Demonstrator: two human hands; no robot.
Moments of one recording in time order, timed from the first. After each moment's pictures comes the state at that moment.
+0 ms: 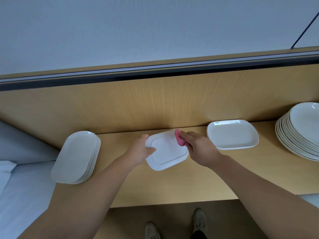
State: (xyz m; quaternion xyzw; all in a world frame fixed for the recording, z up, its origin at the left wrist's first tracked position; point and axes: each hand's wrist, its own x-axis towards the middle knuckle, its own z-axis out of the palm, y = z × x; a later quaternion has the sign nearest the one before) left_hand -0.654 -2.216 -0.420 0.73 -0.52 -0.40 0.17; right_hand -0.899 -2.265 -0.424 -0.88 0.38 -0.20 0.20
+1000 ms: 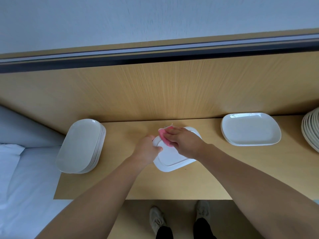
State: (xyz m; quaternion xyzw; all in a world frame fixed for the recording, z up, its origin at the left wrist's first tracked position) left_hand -0.658 -2.209 -0.445 0.78 -0.46 -0.39 0.15; right_hand -0.823 -2.293 -0.491 -0.94 0.25 -0.07 0.23
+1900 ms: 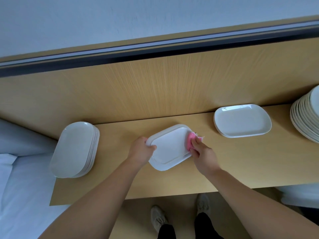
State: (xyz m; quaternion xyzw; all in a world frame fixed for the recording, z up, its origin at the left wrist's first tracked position) left_hand -0.660 -2.200 -0.456 0.81 -0.40 -0.39 0.17; right_hand -0.896 -2.223 -0.526 -0.72 0.58 -0.19 0.34
